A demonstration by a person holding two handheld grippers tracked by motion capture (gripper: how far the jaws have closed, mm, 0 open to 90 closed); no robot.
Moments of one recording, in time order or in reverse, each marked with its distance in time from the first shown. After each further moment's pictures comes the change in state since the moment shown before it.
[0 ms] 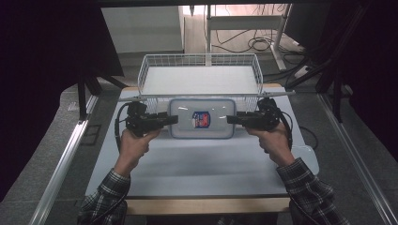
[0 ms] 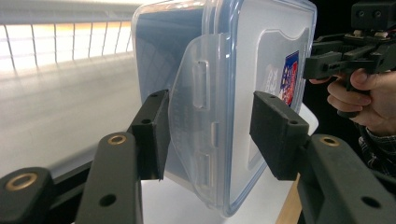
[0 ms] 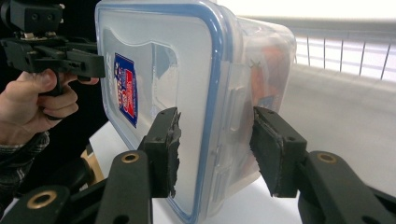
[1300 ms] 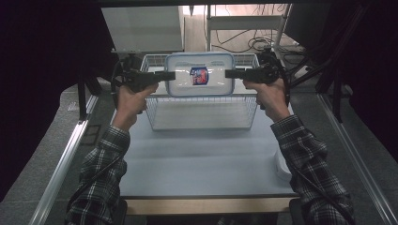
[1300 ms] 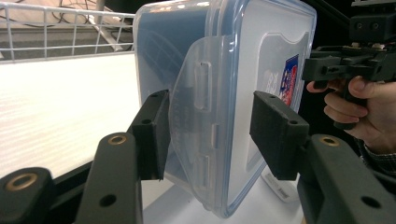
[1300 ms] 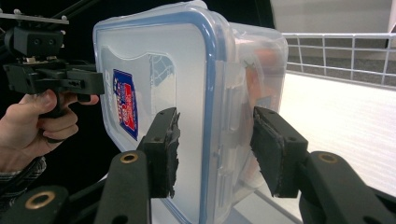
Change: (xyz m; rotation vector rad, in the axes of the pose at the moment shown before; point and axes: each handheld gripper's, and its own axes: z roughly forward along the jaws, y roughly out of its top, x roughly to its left) left arm 0.025 0.106 0.000 -0.062 -0.009 -0.001; right arm -0.016 0.113 0.005 -0.089 -0.028 0.001
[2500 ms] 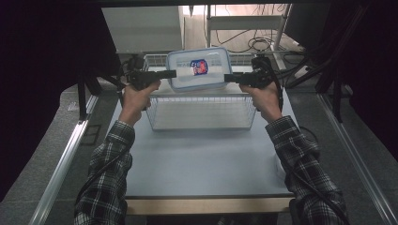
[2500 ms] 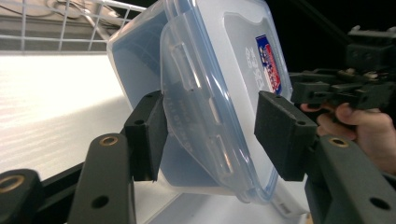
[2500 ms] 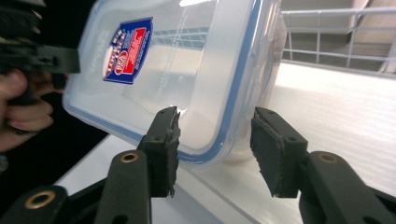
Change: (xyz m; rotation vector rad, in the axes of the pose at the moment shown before) left arm 0.040 -0.003 0.022 -0.029 -0.050 -0.086; right arm -0.019 -0.013 0.022 0.021 -0.100 -0.011
